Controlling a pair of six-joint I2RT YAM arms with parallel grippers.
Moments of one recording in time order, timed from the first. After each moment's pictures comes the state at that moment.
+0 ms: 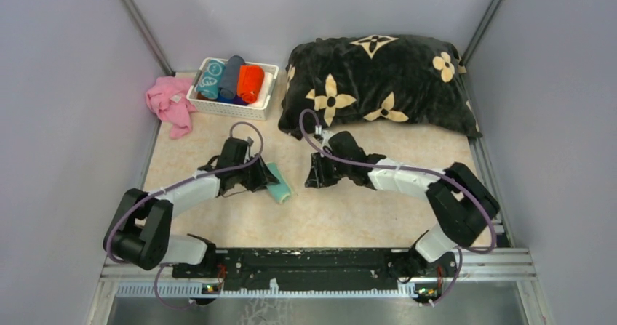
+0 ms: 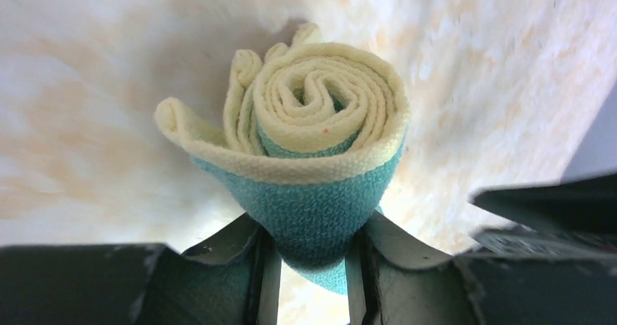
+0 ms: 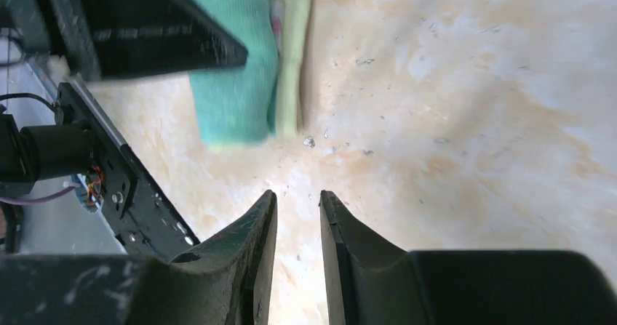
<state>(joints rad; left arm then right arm) -0.44 1.36 0.53 -0.05 0.26 -0.83 0.76 1.60 0.82 0.01 -0.37 0.51</state>
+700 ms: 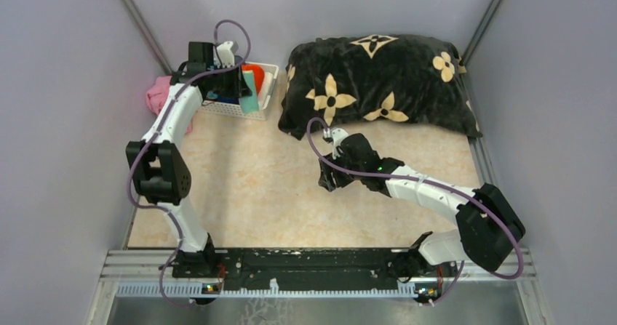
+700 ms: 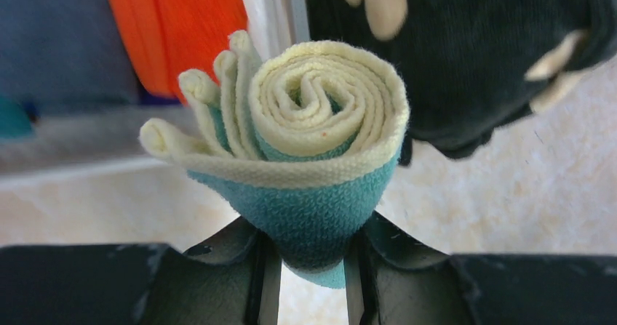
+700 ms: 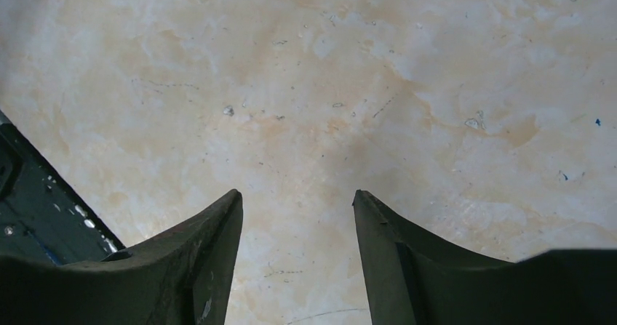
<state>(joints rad) -0.10 1.79 1.61 -0.55 0.37 -0.08 0.73 1.33 0.76 -0.15 -0.17 0.24</state>
